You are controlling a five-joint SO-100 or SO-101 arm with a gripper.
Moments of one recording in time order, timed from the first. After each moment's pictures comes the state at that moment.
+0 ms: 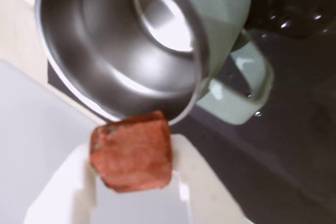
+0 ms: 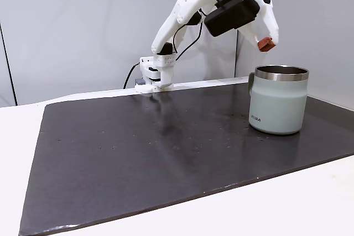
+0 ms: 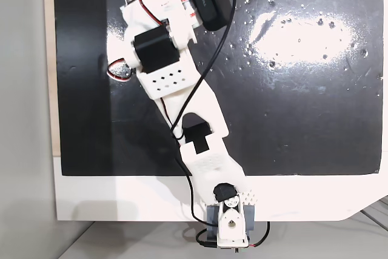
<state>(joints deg) -20.0 54.6 6.2 99.7 -6.4</state>
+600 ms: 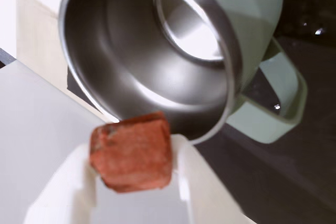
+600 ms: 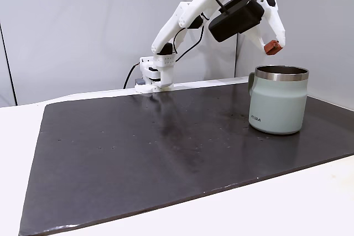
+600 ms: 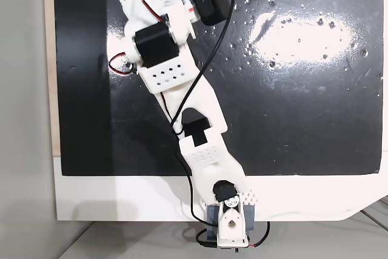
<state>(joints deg) -20.0 50.4 2.6 96.9 -4.9</state>
